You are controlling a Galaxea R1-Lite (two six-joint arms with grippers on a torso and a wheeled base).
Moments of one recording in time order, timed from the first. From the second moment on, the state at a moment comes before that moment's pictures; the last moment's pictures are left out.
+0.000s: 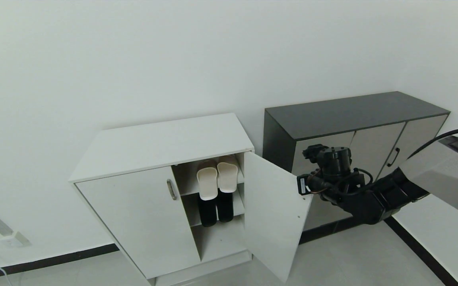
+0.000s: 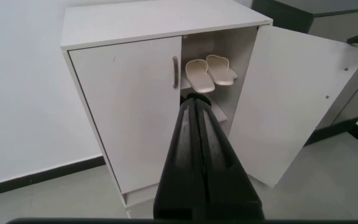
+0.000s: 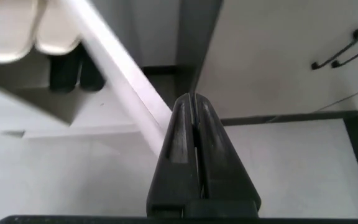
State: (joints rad) left arm 0.00 0.00 0.00 0.00 -0.02 0.00; right arm 0.47 2.19 -1.12 -0.67 -0.24 0.04
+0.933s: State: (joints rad) left arm 0.00 0.00 0.00 0.00 -0.02 0.00; right arm 0.73 2.01 -0.94 -0.75 -0.22 0.07
